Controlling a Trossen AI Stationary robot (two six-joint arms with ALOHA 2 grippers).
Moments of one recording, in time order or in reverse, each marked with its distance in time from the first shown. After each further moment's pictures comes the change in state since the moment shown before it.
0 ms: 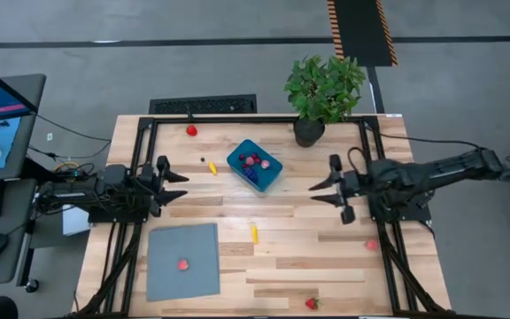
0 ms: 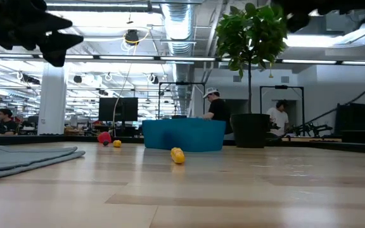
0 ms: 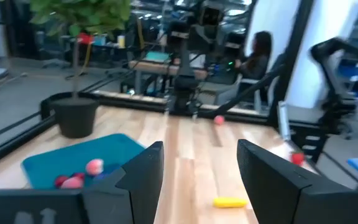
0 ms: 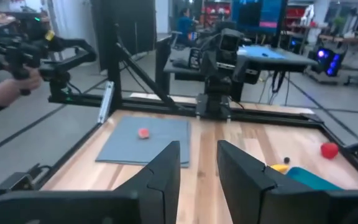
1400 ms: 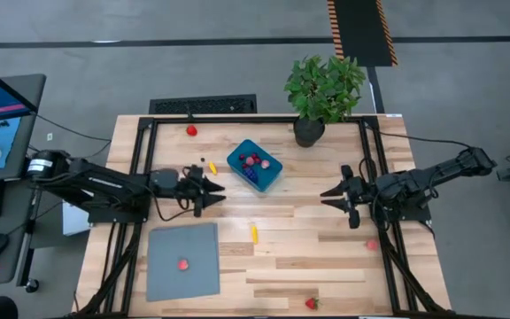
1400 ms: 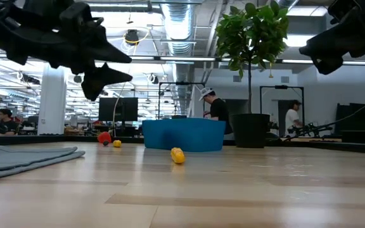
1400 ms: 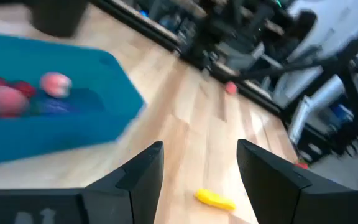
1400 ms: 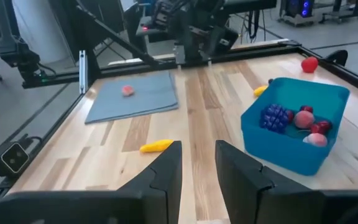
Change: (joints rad) left arm -0.030 1.079 0.103 0.733 -0.043 -0.391; right arm 0.150 -0.296 -0.261 -0.164 0.253 0.246
